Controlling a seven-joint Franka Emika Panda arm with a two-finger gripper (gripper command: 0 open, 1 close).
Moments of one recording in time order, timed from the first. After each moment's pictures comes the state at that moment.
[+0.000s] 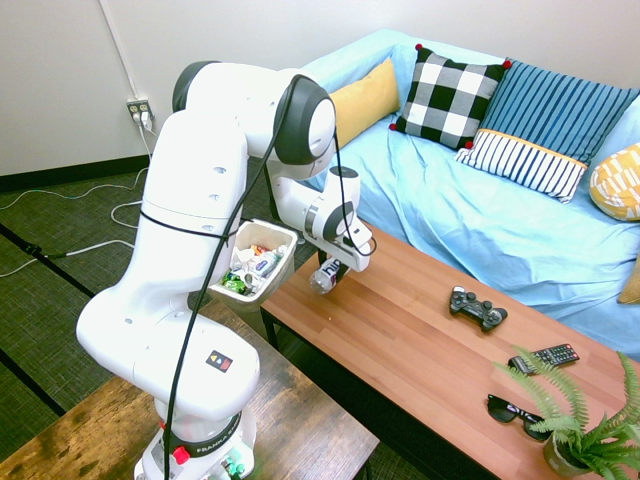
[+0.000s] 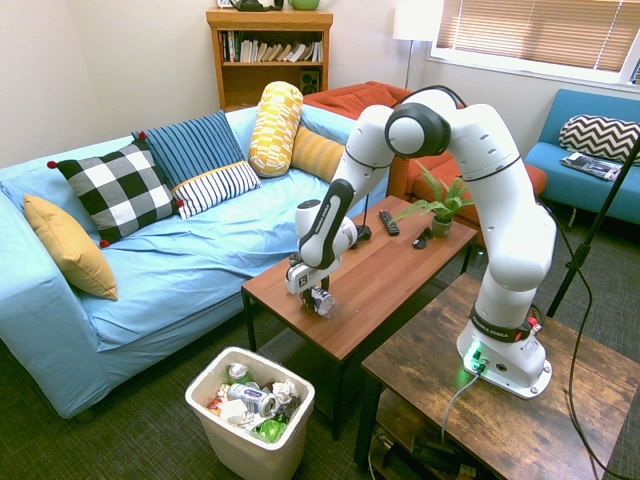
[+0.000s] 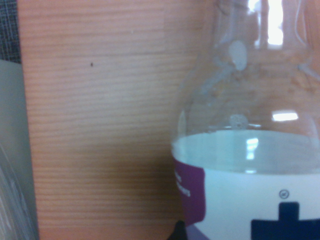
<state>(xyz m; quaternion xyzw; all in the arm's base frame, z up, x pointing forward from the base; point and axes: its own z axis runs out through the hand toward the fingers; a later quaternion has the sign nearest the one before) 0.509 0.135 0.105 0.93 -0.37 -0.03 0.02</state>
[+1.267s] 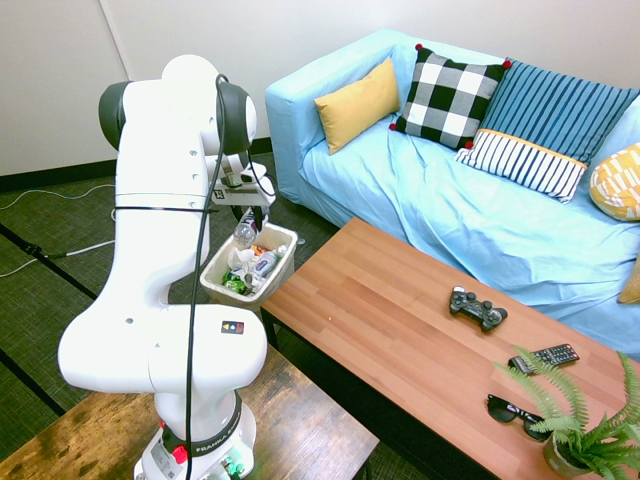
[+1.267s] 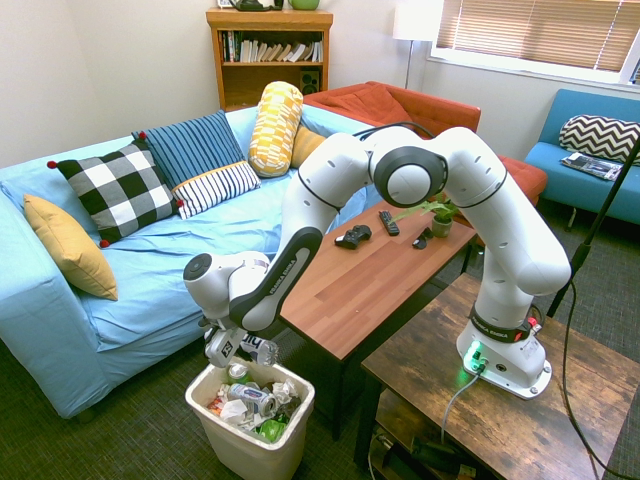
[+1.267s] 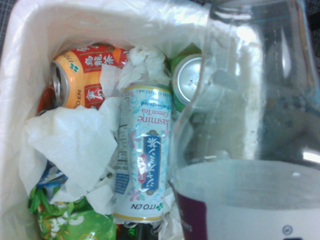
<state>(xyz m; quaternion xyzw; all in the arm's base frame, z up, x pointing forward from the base) 0.458 0.452 0.138 0.97 -0.21 0.03 0.13</state>
